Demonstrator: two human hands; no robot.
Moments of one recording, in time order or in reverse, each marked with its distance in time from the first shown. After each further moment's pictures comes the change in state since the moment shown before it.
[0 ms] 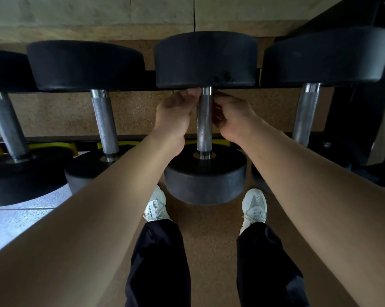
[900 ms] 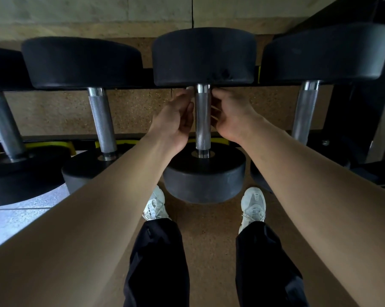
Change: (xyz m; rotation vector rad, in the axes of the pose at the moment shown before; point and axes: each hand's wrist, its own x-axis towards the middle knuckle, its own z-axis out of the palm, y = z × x) left_hand 0.014 -0.010 -0.005 -0.435 0.028 -0.264; right_hand 0.011 0.003 -0.005 -0.055 -0.134 -0.022
